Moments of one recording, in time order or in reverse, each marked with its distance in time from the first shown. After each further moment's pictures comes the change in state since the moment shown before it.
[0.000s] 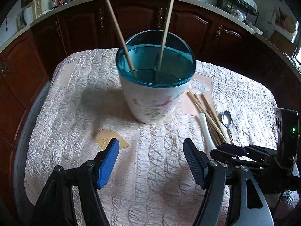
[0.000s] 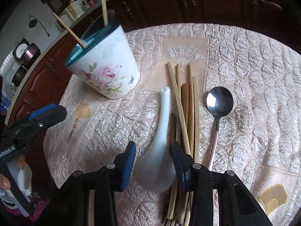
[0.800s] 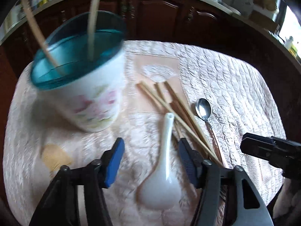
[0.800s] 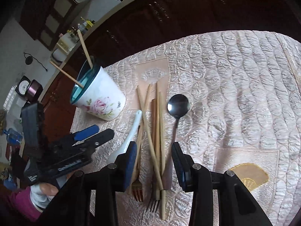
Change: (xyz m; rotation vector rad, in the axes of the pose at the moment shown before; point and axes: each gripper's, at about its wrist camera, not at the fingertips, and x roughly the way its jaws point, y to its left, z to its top) left arm 0.068 -0.083 0.008 0.173 0.059 -0.119; right arm -0.076 -0.061 -0.011 0.180 -0.128 0.045
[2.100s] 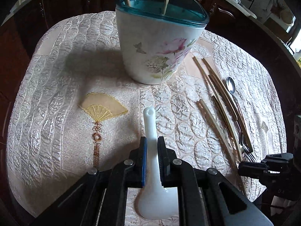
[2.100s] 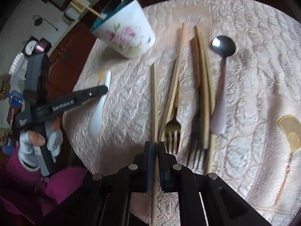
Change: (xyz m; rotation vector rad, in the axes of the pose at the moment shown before) left arm -0.041 0.098 -0.064 -0.141 0.120 -0.019; right arm 0.039 0.069 -0.068 -0.162 0.274 0.058
